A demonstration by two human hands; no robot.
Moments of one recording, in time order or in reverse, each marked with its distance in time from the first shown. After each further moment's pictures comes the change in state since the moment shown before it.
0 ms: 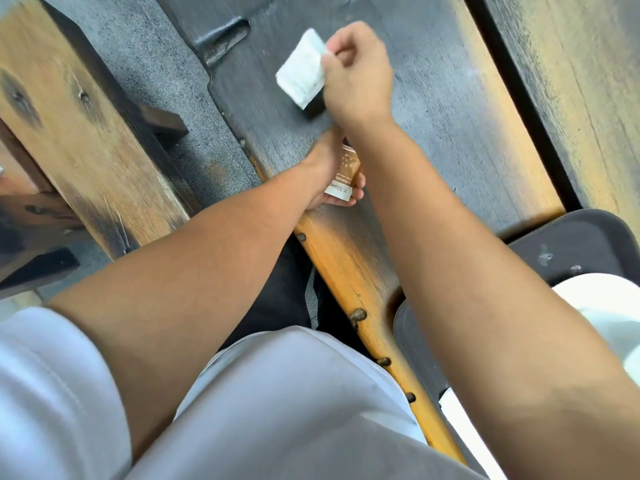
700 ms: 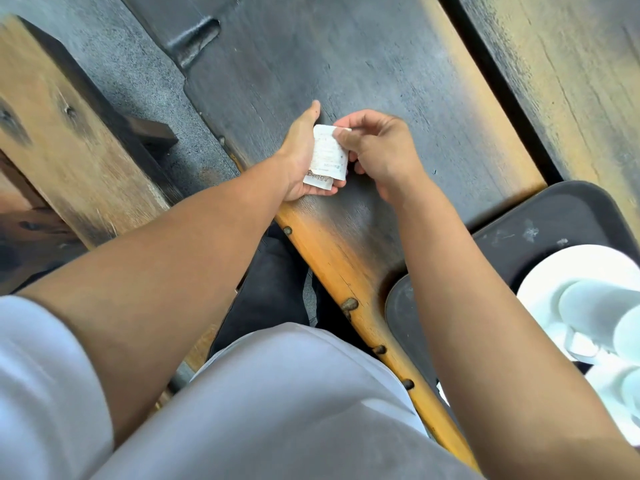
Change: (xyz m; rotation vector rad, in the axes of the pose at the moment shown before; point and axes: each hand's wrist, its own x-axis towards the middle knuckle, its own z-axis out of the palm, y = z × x) left_hand -0.009 0.003 0.002 -0.001 -0.061 0.004; right_hand -0.056 0.053 -0.072 0.271 -0.260 0.300
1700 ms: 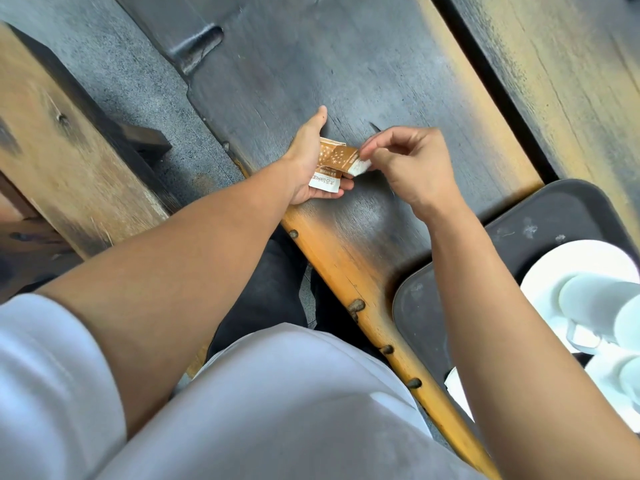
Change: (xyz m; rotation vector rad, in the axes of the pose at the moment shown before) left_hand 0.001 0.001 -0.004 0.022 -0.010 -0.023; right_hand -0.022 0.006 -0.020 -0.150 0.072 -0.163
